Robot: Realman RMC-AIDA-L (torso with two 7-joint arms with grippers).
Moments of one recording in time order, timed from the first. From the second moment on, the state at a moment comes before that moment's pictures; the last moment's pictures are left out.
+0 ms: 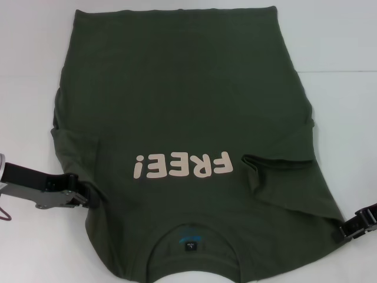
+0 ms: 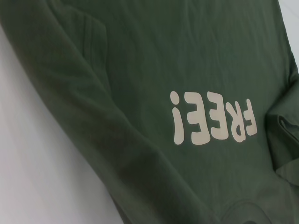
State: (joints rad) left arm -0.72 -1.93 0.52 0.56 2.58 1.59 -2.47; right arm 0.68 1.98 -0.83 -0.80 -2.71 -1.64 2.44
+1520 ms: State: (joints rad) left arm -0.71 -1.93 0.52 0.56 2.56 1.59 -2.45; right arm 0.70 2.01 -0.80 -0.73 -2.57 -1.53 2.43
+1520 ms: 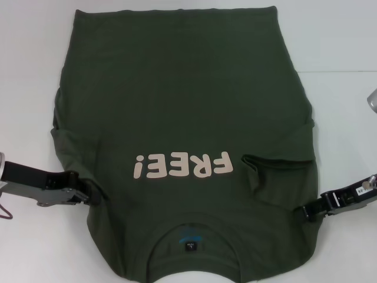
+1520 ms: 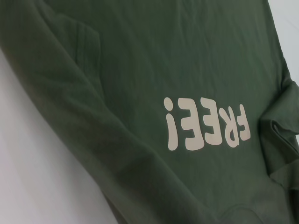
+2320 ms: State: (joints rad) left arm -0.72 -1.93 0.52 0.56 2.56 1.58 -2.45; right arm 0.70 2.00 -0.79 -0.71 -2.57 -1.58 2.41
